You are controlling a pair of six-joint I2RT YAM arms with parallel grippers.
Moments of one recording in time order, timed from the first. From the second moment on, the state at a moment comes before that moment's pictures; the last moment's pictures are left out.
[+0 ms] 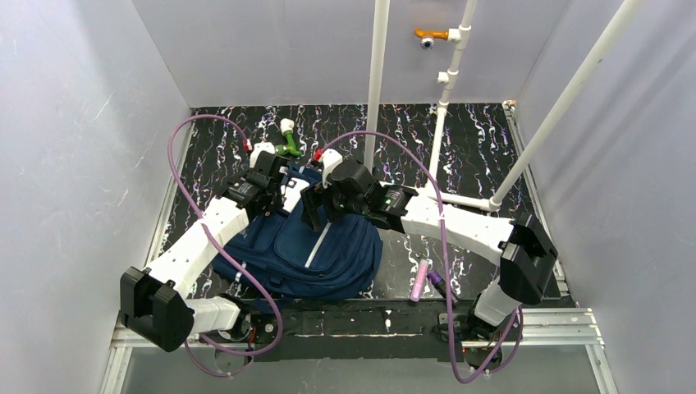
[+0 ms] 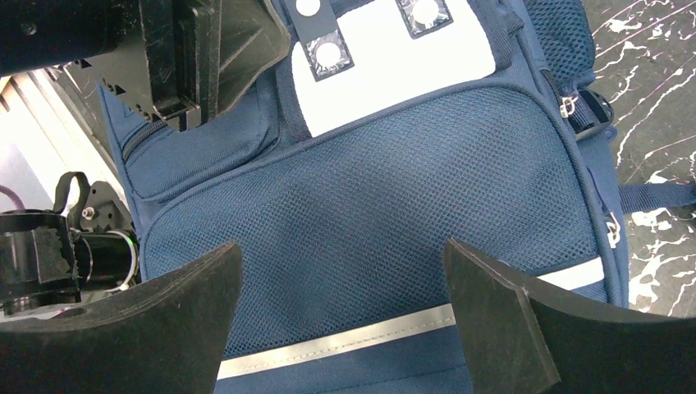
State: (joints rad) left arm -0.46 1.25 1.07 -0.81 -0.49 -0.44; right arm 1.05 1.60 1.29 -0.23 -0.01 0.34
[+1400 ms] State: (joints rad) left arm -0.41 0.97 0.86 -0.65 -0.39 -0.44; right arm 1.05 1.84 1.47 -0.01 0.00 0.51
